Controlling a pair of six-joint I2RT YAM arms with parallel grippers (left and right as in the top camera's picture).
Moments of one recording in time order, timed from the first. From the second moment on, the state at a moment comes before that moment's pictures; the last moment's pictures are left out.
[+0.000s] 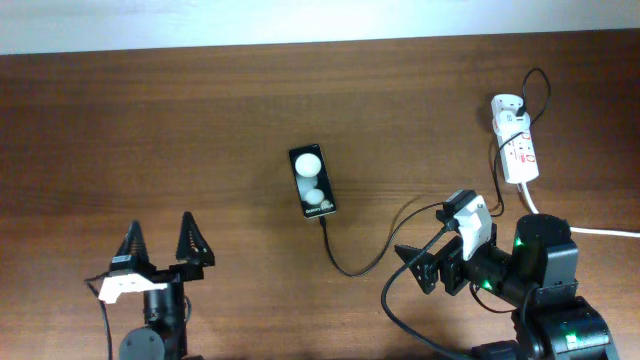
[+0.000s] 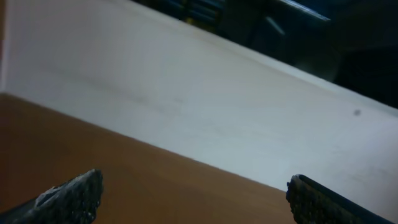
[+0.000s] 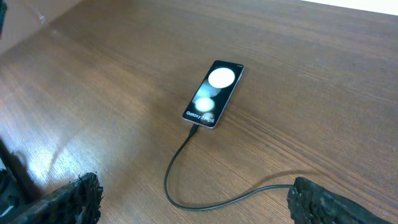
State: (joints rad) left arm 0.11 0.01 0.02 0.19 0.02 -0.37; right arm 0.13 0.63 0.71 -0.70 -0.57 -0.13
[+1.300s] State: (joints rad) left arm 0.14 0.01 0.01 -0.08 -0.06 -0.26; right arm 0.13 0.15 0.34 -0.41 -0.29 -0.14
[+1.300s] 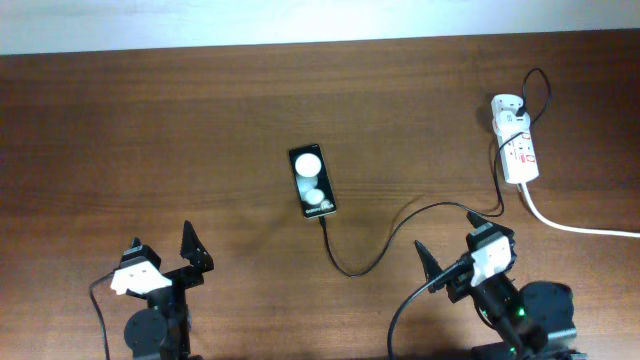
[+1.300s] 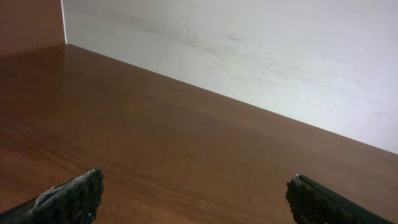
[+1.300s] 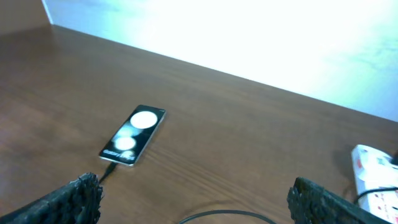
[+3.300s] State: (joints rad) left arm 0.14 0.01 0.01 -0.08 -0.06 -0.25; right arm 0.13 0.01 0.01 -0.06 -0.18 -0.03
